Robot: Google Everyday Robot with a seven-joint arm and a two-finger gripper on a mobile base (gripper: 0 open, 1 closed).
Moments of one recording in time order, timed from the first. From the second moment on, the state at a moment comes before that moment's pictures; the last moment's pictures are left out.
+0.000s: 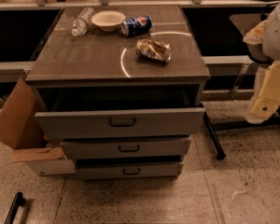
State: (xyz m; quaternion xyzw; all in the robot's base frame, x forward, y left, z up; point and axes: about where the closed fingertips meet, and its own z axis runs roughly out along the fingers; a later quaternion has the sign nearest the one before) arm 0.438 -0.216 0.978 -0.60 0.78 -0.04 0.16
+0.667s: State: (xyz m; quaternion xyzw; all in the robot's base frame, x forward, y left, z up) arm 0.444 -0.198 0.949 -0.62 0.77 -0.02 0.16
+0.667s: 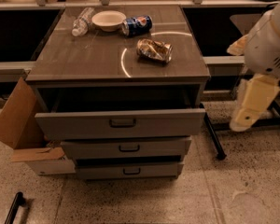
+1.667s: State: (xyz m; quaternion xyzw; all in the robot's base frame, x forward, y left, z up) arm 0.466 -0.148 0.852 -0.64 0.75 0.06 0.15
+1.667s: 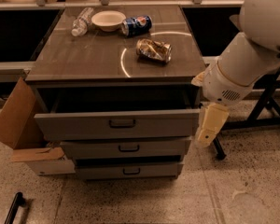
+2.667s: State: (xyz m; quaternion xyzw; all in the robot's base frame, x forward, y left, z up) arm 0.509 -0.119 0.752 -0.67 0.72 0.08 0.16
